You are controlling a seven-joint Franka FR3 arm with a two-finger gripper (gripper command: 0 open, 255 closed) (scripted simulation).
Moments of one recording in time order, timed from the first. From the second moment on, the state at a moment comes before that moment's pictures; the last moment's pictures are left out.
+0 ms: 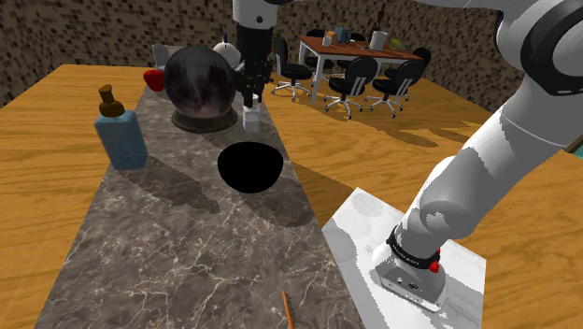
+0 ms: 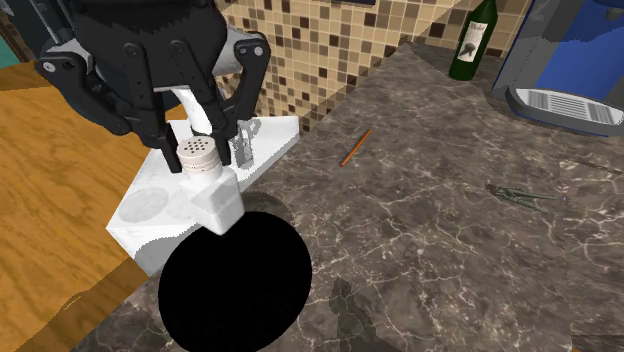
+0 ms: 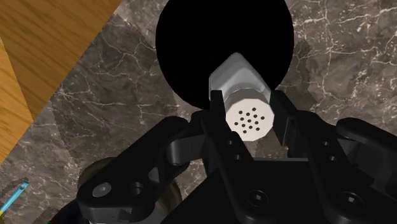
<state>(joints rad) 0.01 -0.15 0.28 -1.85 0.03 1.72 0.10</state>
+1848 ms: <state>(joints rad) 0.01 -0.12 0.28 -2.10 0.02 1.99 0.10</state>
